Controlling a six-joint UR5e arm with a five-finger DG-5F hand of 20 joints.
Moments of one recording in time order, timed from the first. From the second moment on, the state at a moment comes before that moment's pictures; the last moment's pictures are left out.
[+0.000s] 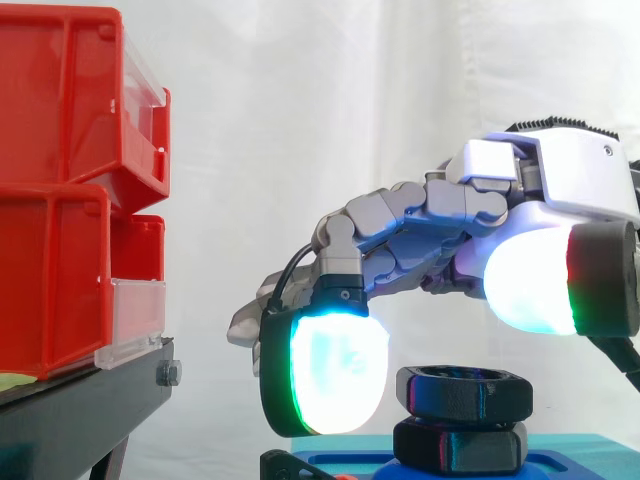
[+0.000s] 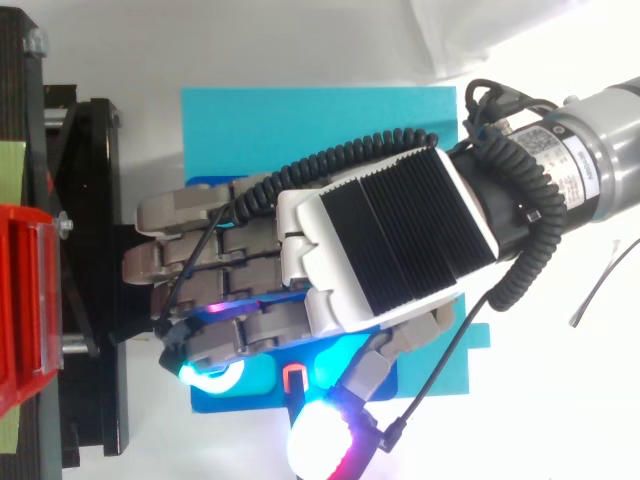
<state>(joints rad) 0.03 -2.31 -1.18 -2.66 -1.97 -1.24</state>
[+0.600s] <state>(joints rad) 0.02 -2.32 -1.18 -2.68 -2.00 -1.24</state>
